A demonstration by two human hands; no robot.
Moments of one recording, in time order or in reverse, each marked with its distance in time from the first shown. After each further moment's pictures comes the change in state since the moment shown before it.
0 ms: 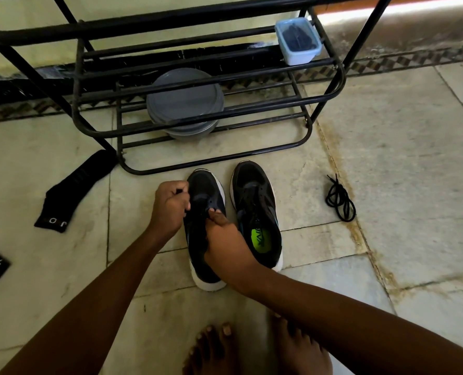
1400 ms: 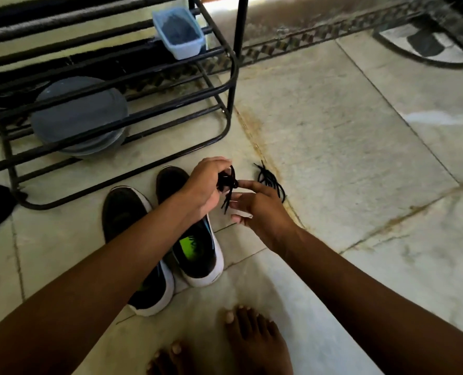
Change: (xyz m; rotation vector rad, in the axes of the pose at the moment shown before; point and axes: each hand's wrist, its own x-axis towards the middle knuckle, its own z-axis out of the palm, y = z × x) left_hand 0.027 0.120 0.203 -0.488 -0.339 -0.545; right_hand -0.065 0.134 -0.139 1.427 0.372 0.557
